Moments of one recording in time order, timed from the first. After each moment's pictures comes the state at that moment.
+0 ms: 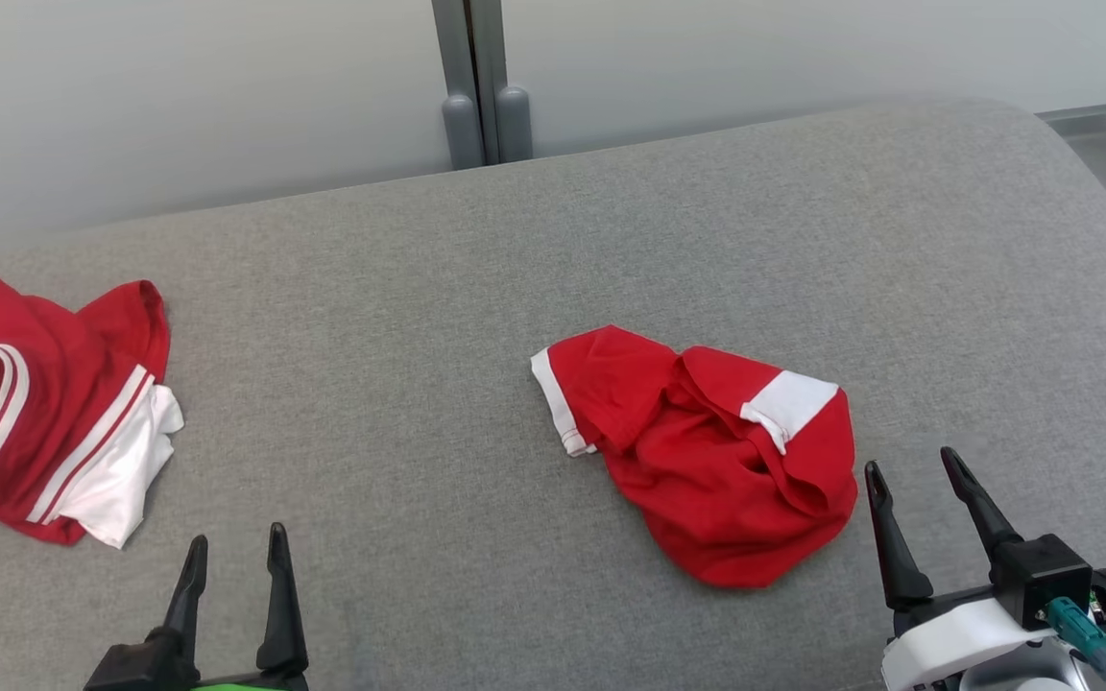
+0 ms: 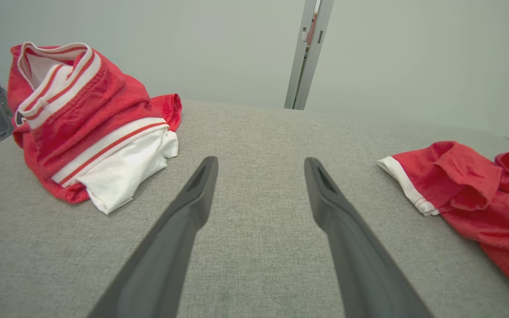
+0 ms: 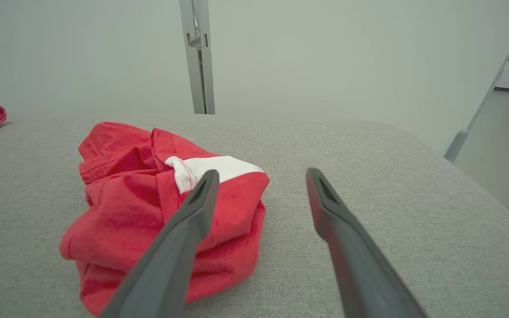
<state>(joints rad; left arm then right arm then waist) 0.13 0.07 -0.06 0.11 -0.29 0.00 -0.26 0.06 -0.08 0.00 0.13 0.02 0.13 -0.26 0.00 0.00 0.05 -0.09</state>
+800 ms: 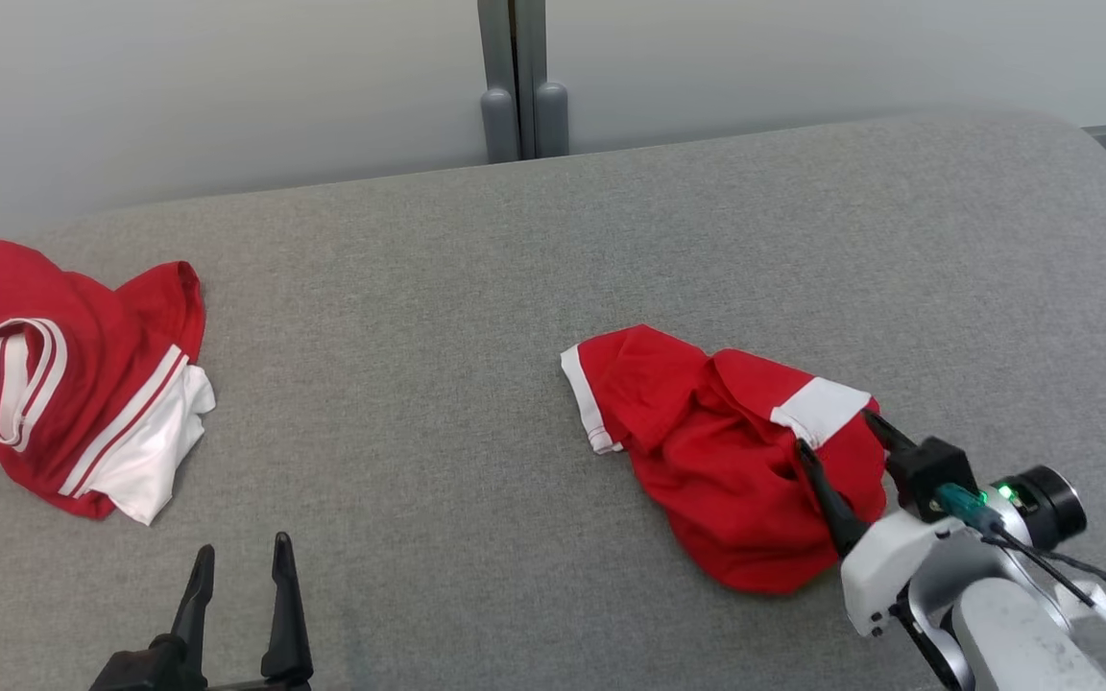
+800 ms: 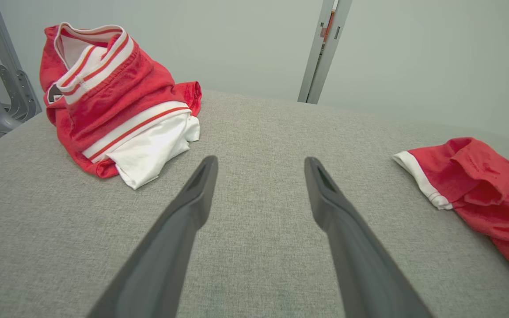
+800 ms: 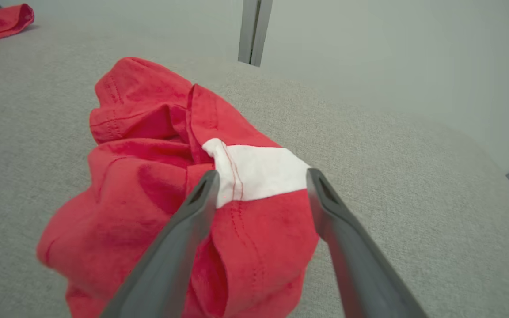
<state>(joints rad) 0.15 0.05 -0.03 0.12 -0.28 -0.04 -0.26 -0.16 -0.21 0.20 0.33 0.02 0.13 -0.09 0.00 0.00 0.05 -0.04</state>
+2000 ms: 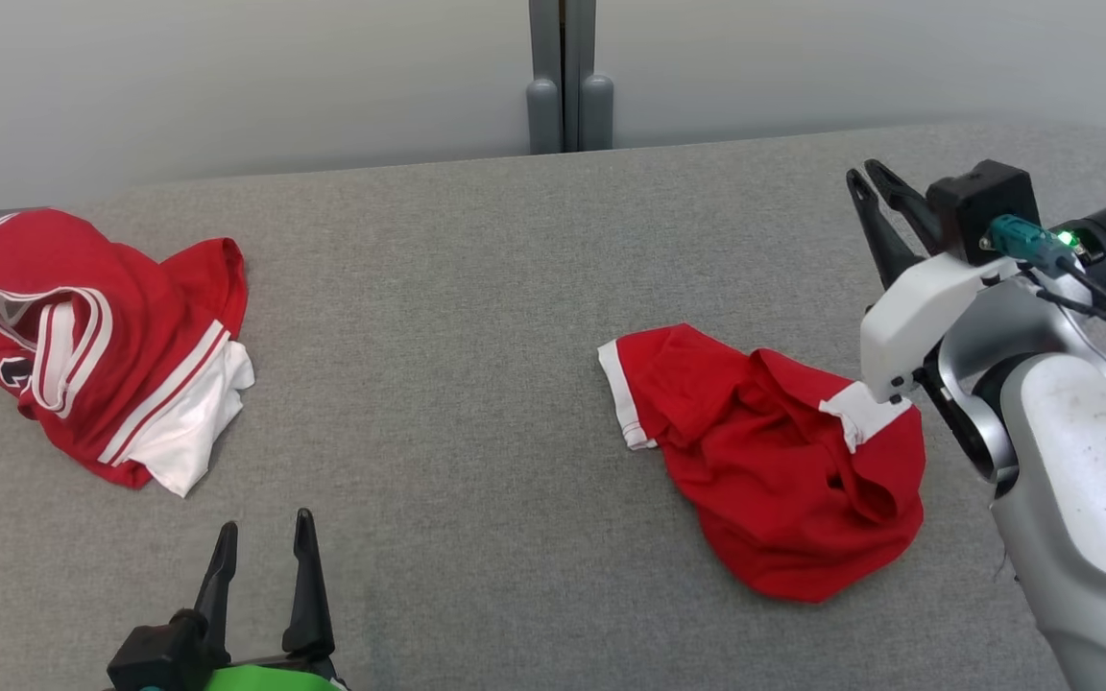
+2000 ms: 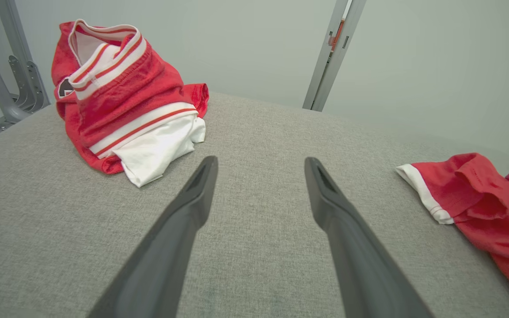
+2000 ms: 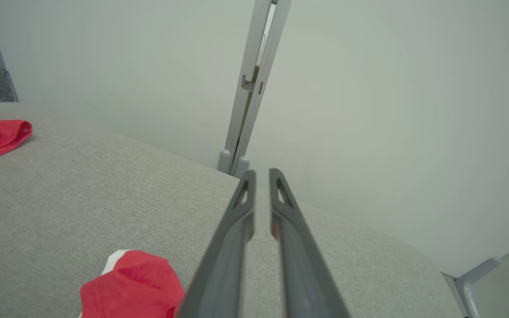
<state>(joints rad) 0.10 0.05 -0.09 0.14 -0.32 -0.02 -0.26 -0.51 -0.27 0.21 0.13 0.08 0.13 0.26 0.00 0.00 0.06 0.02</state>
